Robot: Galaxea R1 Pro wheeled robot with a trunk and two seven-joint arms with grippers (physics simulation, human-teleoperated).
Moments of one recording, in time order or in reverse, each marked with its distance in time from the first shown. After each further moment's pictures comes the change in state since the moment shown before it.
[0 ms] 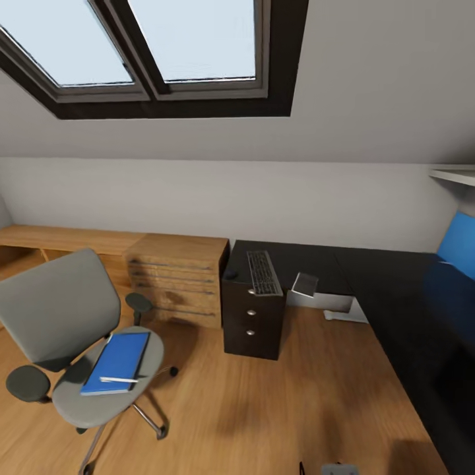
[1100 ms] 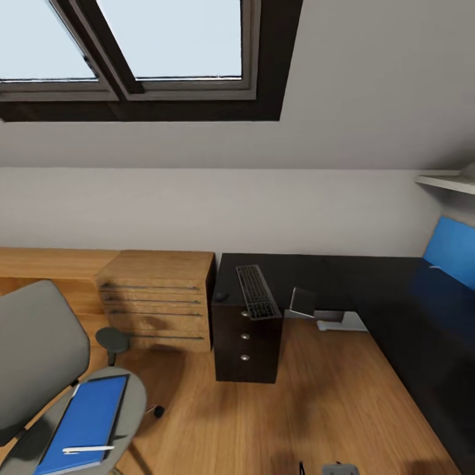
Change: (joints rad) left arm 0.000 0.000 0.001 0.000 0.001 0.002 0.000; right arm 0.000 0.000 0.000 -0.002 -0.001 -0.002 -0.001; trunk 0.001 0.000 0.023
